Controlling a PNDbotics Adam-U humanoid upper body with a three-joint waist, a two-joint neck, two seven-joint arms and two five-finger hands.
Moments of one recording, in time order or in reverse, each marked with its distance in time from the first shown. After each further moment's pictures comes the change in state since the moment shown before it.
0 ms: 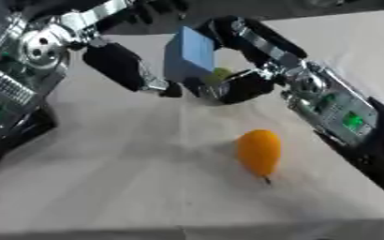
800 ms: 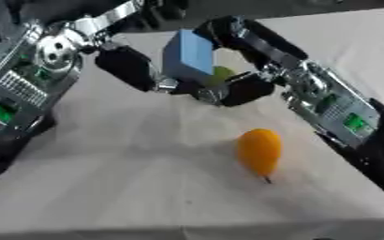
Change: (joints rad) left arm 0.001 -0.026 -0.011 0.043 -0.015 -0.007 0.019; right arm -0.001 0.001 0.005 -0.015 0.024 -0.016 0.009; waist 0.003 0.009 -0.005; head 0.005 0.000
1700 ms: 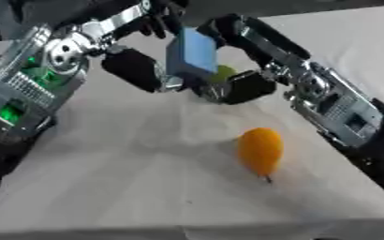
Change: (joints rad) left arm 0.001 -0.014 -0.007 -0.001 0.048 -0.018 0.016; right arm 0.000 -0.003 -0.001 0.000 0.020 0.011 -0.002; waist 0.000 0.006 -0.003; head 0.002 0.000
